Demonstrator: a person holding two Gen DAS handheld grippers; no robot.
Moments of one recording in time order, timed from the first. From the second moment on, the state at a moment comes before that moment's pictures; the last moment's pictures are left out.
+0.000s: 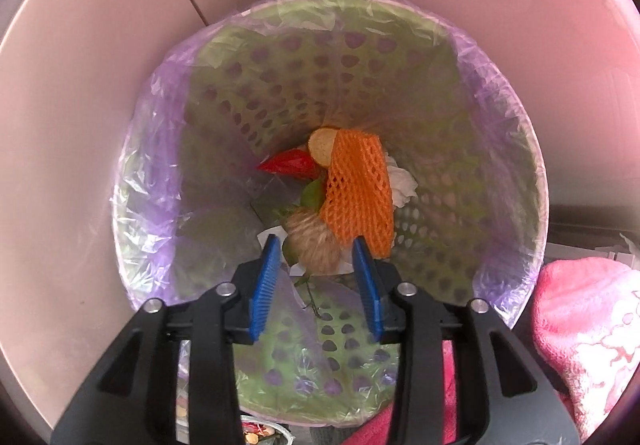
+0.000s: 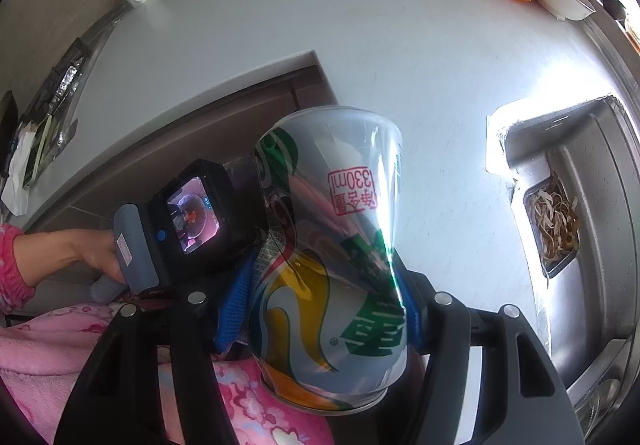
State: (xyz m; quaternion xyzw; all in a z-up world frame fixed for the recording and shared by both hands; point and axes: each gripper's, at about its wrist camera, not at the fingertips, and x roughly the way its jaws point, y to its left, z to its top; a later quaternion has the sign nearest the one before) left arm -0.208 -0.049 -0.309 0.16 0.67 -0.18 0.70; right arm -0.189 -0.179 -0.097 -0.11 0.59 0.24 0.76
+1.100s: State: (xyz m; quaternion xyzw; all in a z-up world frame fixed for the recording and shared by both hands) left arm -0.227 -0.043 -0.158 0.15 0.58 -0.21 0.77; right arm -0.200 -0.164 -0.124 -0.10 0.61 0.26 0.74
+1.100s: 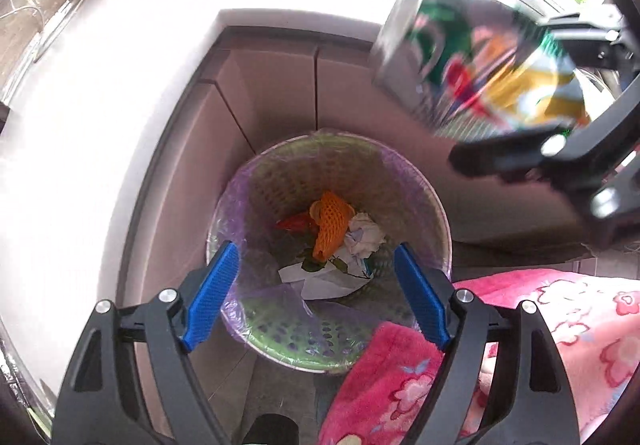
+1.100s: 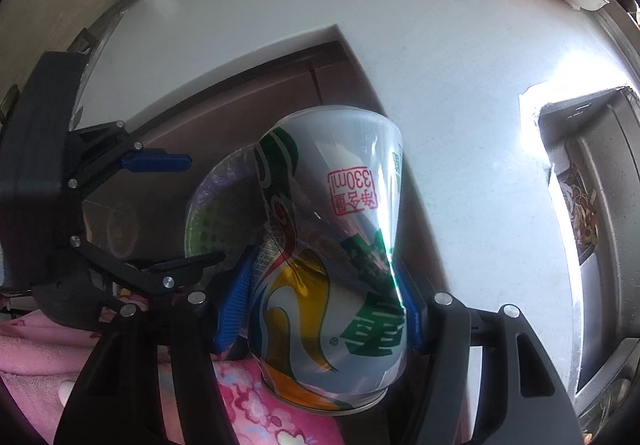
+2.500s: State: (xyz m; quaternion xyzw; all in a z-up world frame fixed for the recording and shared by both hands) left arm -0.234 -0.030 -0.187 0.17 0.62 -0.20 0.74; right arm -0.209 -0.128 -0.246 -0.18 0.65 0.30 0.67
